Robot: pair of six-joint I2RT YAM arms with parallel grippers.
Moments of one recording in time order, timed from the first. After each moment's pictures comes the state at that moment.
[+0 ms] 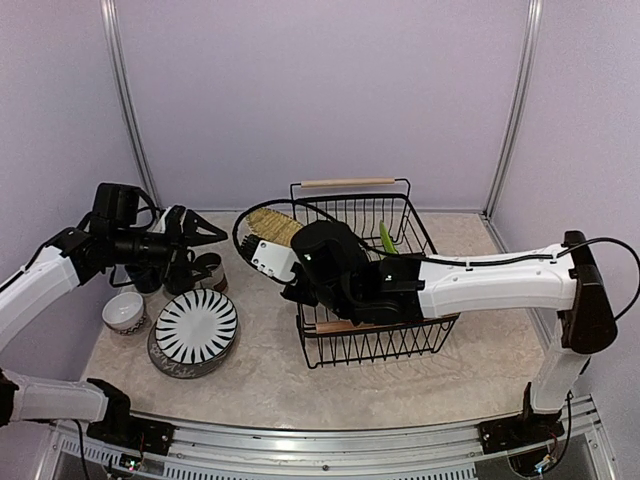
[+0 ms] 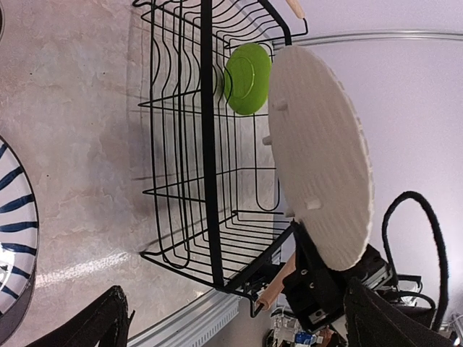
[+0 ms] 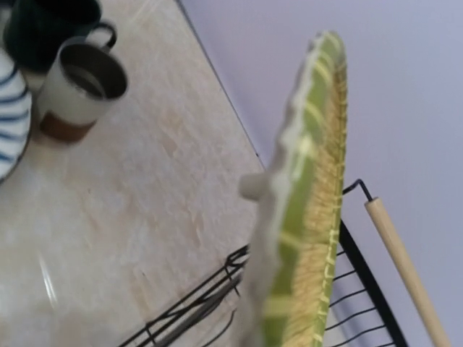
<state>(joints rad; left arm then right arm) -0.34 1.08 0.96 -0.48 0.65 -0.92 1.24 1.78 1.45 -0.05 0.61 -0.57</state>
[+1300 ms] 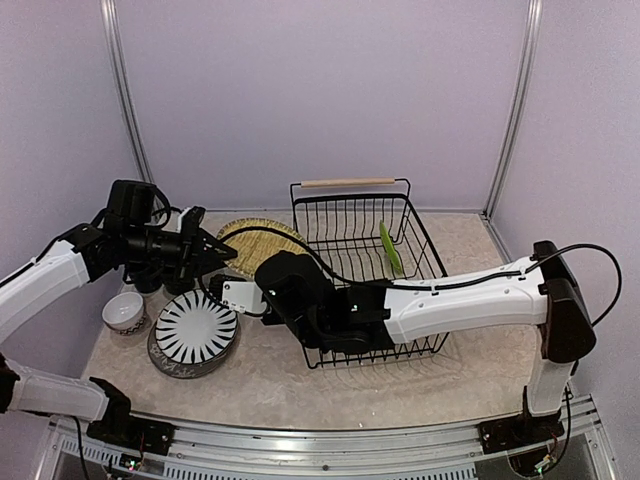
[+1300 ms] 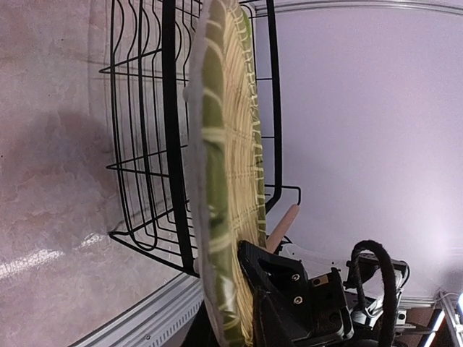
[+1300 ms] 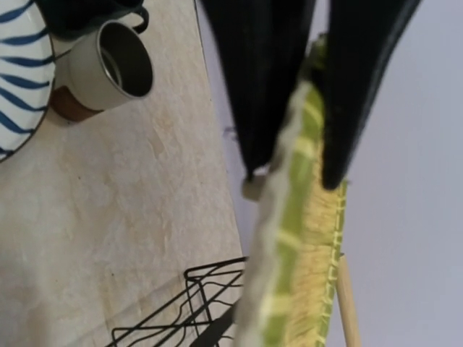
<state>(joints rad) -0.42 1.13 0.97 -0.41 0.73 -1.00 1.35 1.93 1.53 0.03 0.77 -0.89</state>
